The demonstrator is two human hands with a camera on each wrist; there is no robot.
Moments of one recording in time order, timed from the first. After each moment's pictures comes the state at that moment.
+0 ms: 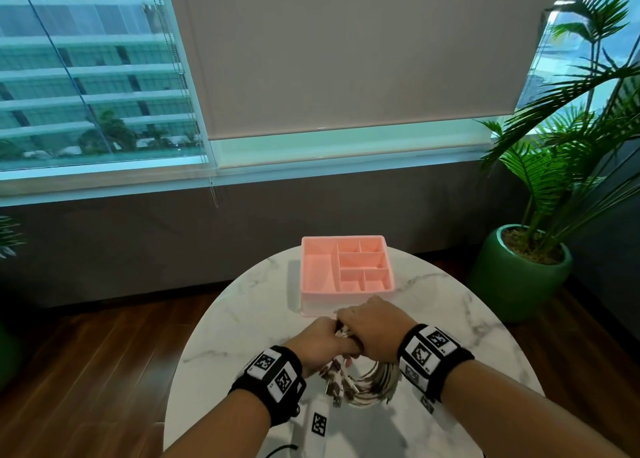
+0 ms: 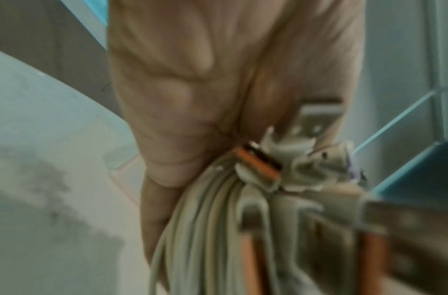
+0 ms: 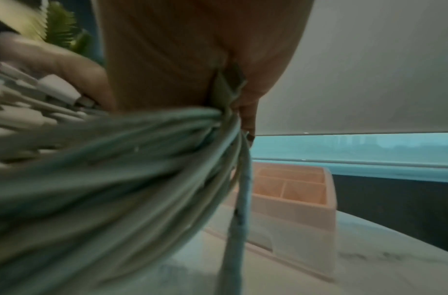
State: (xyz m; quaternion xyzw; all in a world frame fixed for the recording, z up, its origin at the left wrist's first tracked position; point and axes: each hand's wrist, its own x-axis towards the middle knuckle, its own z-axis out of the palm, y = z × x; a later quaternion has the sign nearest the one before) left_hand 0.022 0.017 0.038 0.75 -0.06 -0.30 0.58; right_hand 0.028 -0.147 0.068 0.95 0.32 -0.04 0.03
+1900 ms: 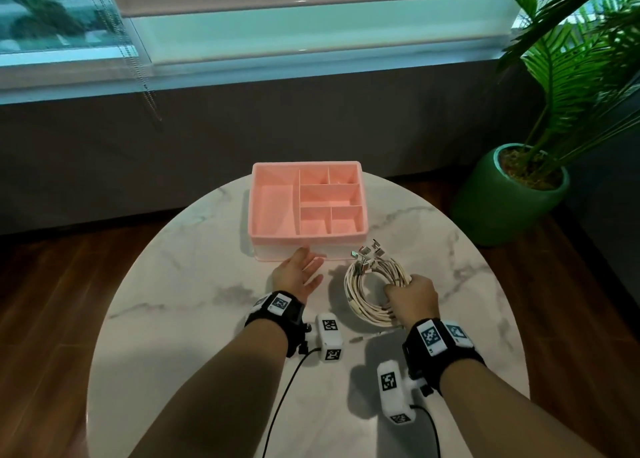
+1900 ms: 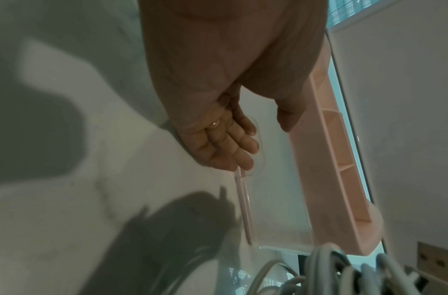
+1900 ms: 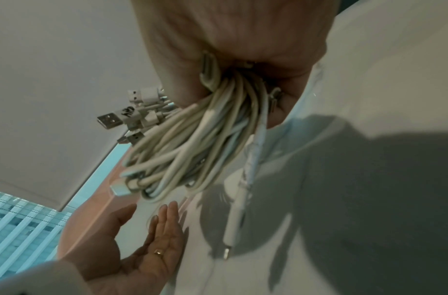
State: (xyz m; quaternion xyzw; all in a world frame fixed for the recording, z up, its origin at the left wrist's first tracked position) left_hand 0.119 -0.059 -0.103 0.46 0.32 -0.16 0.81; right_hand 0.051 -0.257 -0.070 0.82 -0.35 -0.04 -0.45
